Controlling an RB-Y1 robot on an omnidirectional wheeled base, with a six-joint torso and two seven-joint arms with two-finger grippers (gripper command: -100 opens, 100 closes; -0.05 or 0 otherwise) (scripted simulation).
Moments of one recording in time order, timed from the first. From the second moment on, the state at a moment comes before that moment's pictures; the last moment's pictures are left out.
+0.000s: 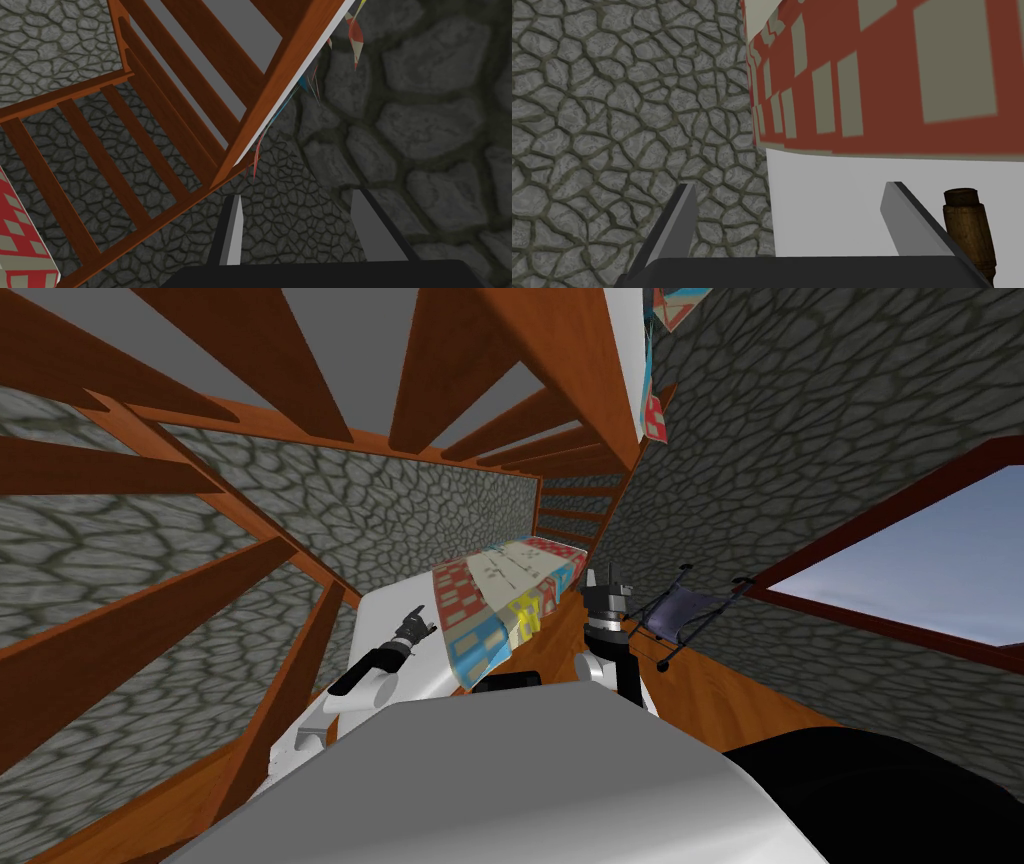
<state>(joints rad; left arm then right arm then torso) 0.44 0.52 0.03 -1.95 0.43 0.19 0.18 0.54 0.00 0.01 -2.34 -0.11 -0.47 -0.12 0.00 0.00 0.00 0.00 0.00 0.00</state>
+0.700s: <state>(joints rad) 0.42 0.62 0.04 -1.87 0.55 0.36 0.24 0.54 0.00 0.01 -2.34 -0.11 -0.47 -0.12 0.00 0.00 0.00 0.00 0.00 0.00</state>
